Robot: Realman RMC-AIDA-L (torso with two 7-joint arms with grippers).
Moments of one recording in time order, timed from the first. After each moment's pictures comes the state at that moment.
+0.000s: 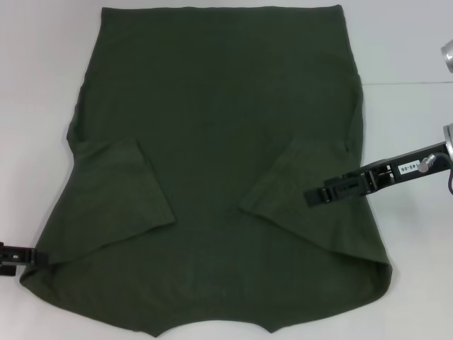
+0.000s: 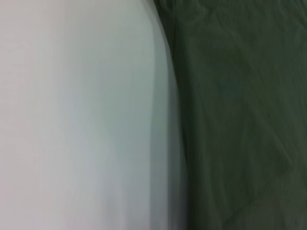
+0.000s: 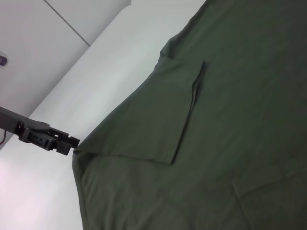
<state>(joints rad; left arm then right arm) -0.61 -1.92 0.26 0.72 2.79 1.61 -2.22 0.80 1.93 -0.73 -0.57 -2.30 -1.56 2.07</state>
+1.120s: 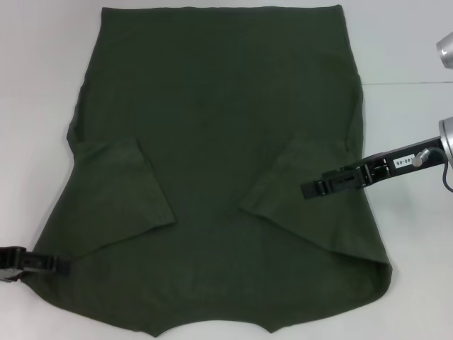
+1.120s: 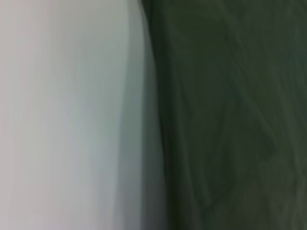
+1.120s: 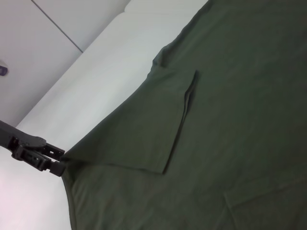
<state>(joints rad) -0.64 -1.92 0.32 0.66 2.80 1.61 -2.25 0.81 1.93 -0.73 -0.56 -2.30 -1.53 2.06</state>
